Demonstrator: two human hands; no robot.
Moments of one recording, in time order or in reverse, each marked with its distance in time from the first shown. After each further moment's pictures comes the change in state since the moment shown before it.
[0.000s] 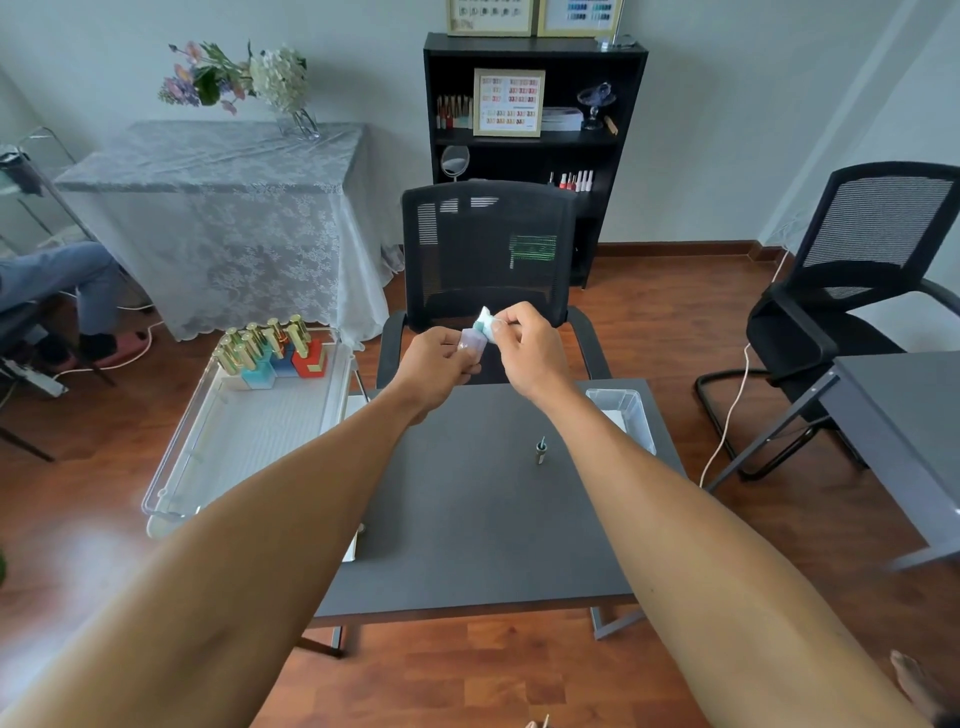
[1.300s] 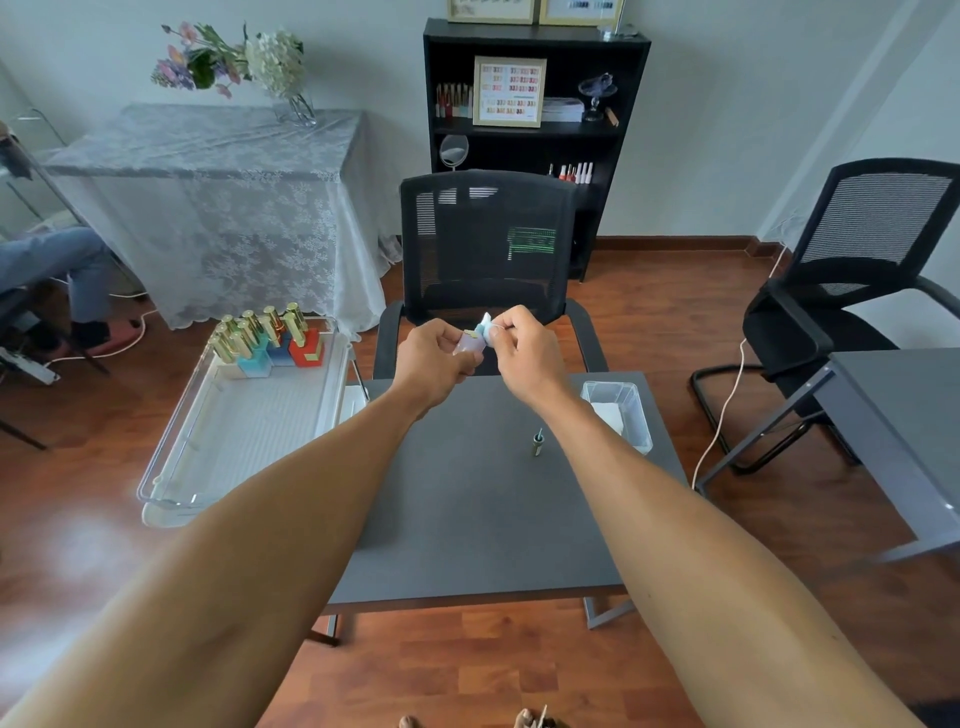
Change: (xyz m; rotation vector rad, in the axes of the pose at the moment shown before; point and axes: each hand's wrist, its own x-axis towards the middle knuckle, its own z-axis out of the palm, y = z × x) left_hand 0.003 -0.012 0.008 0.042 0.134 -0.054; right_hand -0.013 0.009 0.006 -0.078 -0.011 -0.047
